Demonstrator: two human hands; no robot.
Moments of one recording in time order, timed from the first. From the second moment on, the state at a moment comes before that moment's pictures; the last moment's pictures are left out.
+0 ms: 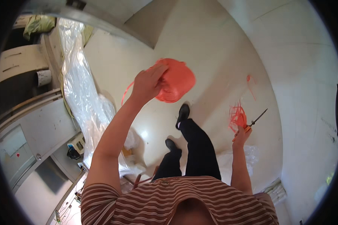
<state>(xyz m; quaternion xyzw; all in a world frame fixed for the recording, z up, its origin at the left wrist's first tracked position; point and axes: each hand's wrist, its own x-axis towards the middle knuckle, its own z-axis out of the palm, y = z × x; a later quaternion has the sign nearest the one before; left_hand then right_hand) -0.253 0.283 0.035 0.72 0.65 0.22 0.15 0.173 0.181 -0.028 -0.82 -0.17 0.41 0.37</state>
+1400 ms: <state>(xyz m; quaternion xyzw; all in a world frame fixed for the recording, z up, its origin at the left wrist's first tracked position) -0.412 0.777 -0.174 0.82 0.49 0.30 0.02 0.145 0.507 -0.087 -0.77 -0.41 0.46 0.18</state>
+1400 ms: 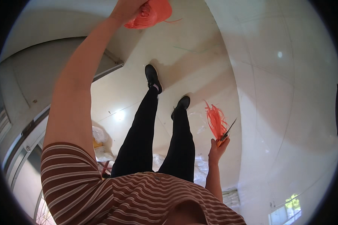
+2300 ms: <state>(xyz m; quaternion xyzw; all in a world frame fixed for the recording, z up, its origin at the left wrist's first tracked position) -0.510 0.765 -0.368 0.57 0.73 0.30 0.24 -0.117 0.762 -0.186 -0.51 -0.71 0.48 0.06</state>
